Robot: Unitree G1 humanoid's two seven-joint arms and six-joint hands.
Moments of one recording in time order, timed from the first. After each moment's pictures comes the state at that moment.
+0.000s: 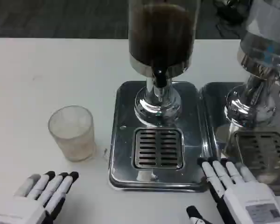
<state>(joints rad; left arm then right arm) 0.65 0.59 0.09 -0.15 0.95 -0.46 0.23 0.54 -0.37 0.33 -0.32 -1.18 0.04 -0.18</state>
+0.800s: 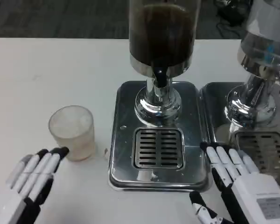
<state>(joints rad) 0.59 0.58 0.11 0.03 0.73 -0.76 0.46 0.54 -0.38 0.29 -0.32 -0.98 -0.10 -0.30</state>
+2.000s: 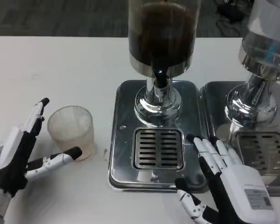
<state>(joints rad) -0.19 0.56 -0.10 0.93 0.56 -0.75 0.40 0.46 -0.26 0.34 -0.24 -0.91 -0.12 -0.33</state>
